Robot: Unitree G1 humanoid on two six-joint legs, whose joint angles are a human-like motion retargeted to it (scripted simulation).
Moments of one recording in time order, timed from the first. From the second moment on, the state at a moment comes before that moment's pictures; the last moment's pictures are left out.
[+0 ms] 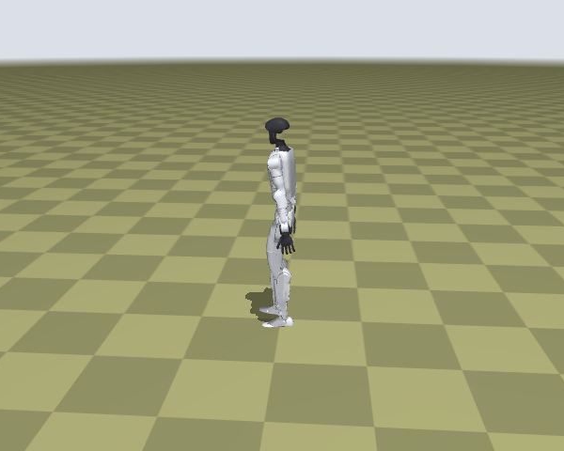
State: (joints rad) left arm 0.15 0.13 0.52 1.52 0.32 -0.03 -0.11; right arm 0.02 -0.11 -0.16 1.48 -0.25 -0.12 0.14; waist -0.11 -0.02 0.07; left_leg 0.00 -0.05 0.27 -0.01 0.00 0.10; right_leg -0.14 -0.04 -0.31 0.12 -0.02 -0.05
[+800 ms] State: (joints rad) left arm 0.15 0.07 0.55 1.47 0.30 -0.05 -0.12; right arm 0.04 -0.12 -0.20 1.53 -0.21 -0.10 0.10; waist -0.13 0.01 -0.01; left_leg 0.13 0.03 0.76 0.08 -0.15 0.03; right_leg 0.03 -0.03 -0.43 -0.01 -0.02 -0.07
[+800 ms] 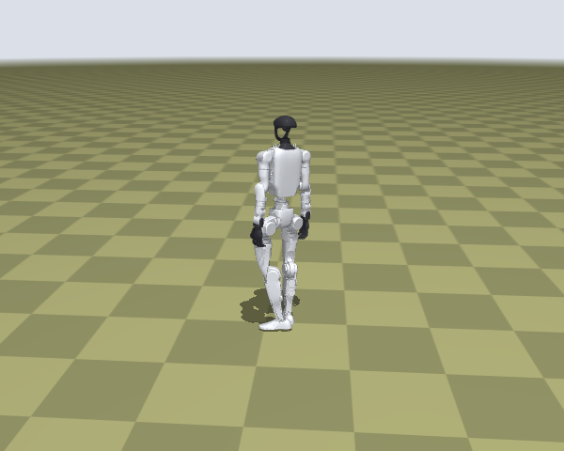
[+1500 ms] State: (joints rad) left arm 0.19 0.05 0.56 1.47 0.32 -0.05 -0.07; right arm 0.06 -0.14 -0.24 1.56 -0.19 -0.09 0.10; waist -0.03 0.03 0.00; left_leg -0.01 -0.06 0.04 0.02 0.02 -0.01; right_leg 0.07 0.00 -0.16 0.00 0.01 -0.09
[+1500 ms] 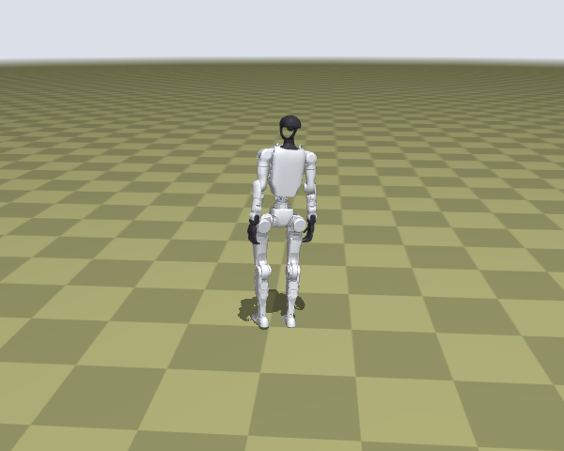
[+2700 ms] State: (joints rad) left arm 0.13 0.06 0.57 1.46 0.34 -0.05 -0.10; right arm 0.03 -0.13 -0.21 1.56 -0.17 -0.10 0.11; waist 0.00 0.07 -0.01; left_leg -0.06 -0.02 0.01 0.05 0.05 -0.02; right_leg 0.03 0.03 -0.11 0.10 0.00 -0.07
